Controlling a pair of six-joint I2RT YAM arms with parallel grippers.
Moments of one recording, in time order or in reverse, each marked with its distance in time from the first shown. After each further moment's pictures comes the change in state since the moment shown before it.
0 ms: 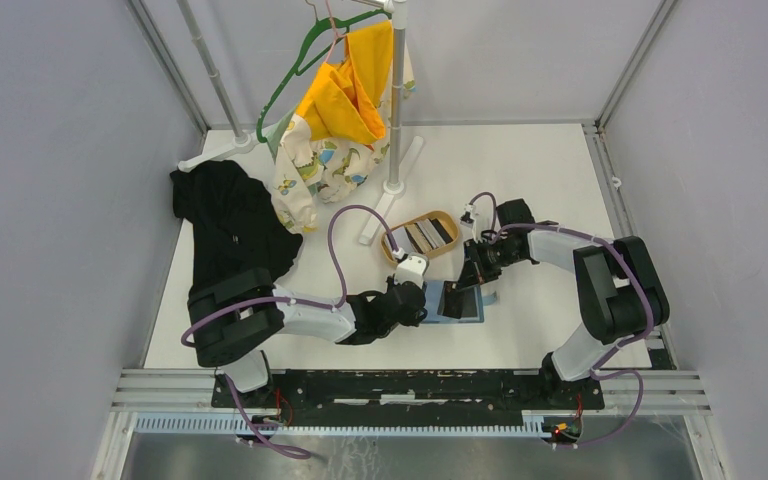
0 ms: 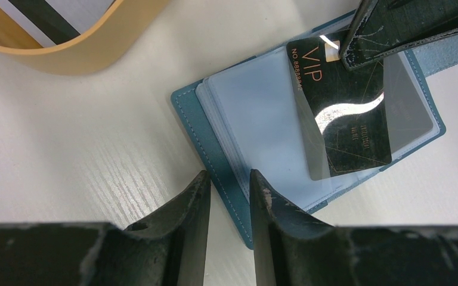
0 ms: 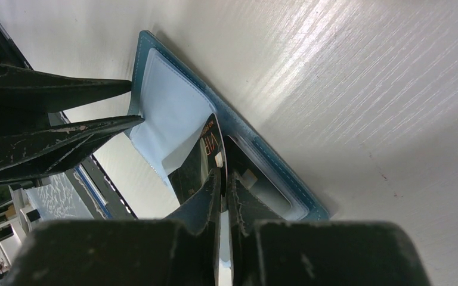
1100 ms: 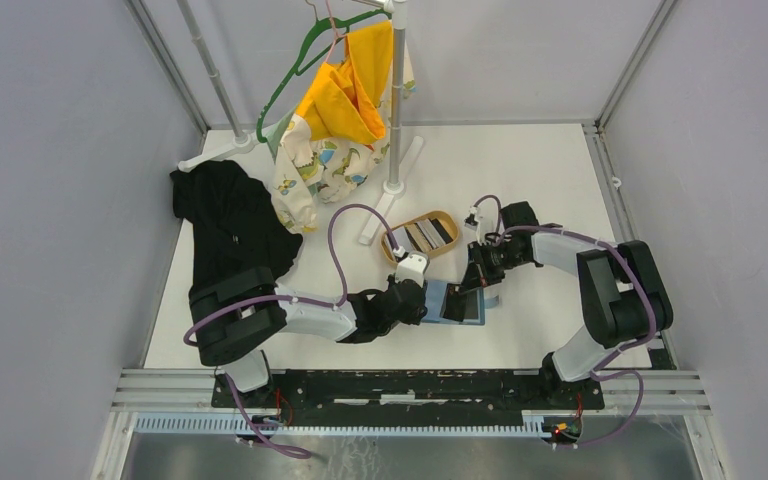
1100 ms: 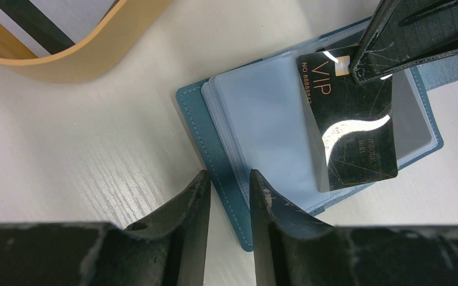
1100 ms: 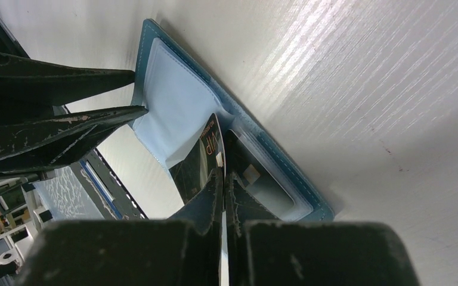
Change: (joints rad) left arm 0.012 0.012 0.003 0.024 0.019 0.003; right arm -0.020 -0.027 -0.026 -0.018 -0.005 0.012
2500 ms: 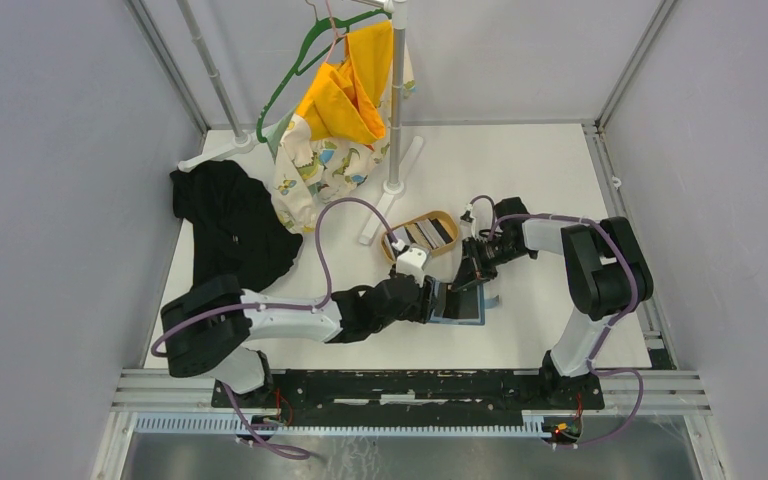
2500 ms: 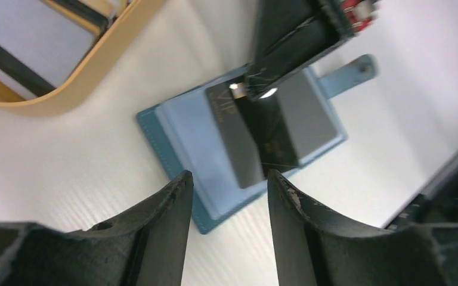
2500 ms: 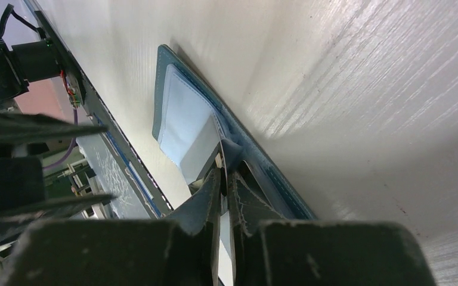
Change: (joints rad) left arm -0.004 -0.120 0.000 -0.015 0.066 0.033; right arm -0.013 0.177 0.108 -0.042 -0.117 0.070
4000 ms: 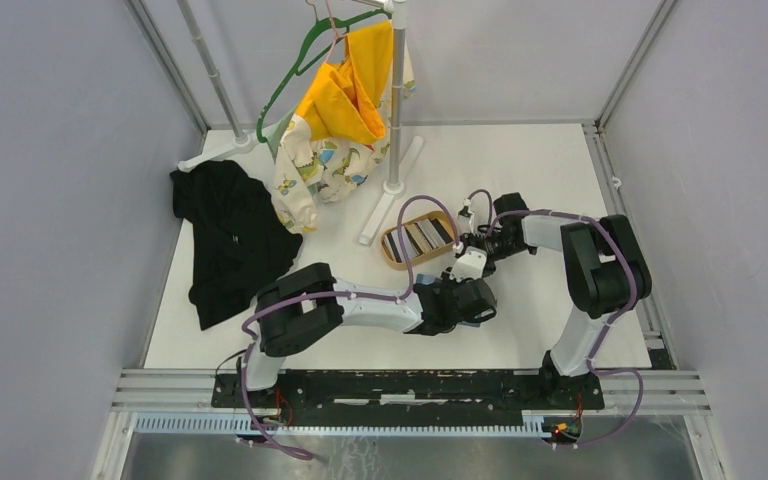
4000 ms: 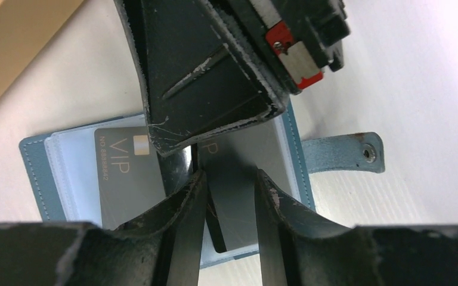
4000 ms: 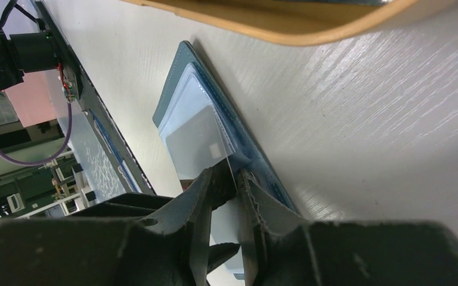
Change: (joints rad) left arm -0.106 0.448 0.558 -0.361 -0.182 -0.134; right arm -0.002 0.014 0.032 -0.009 -0.027 -0.068
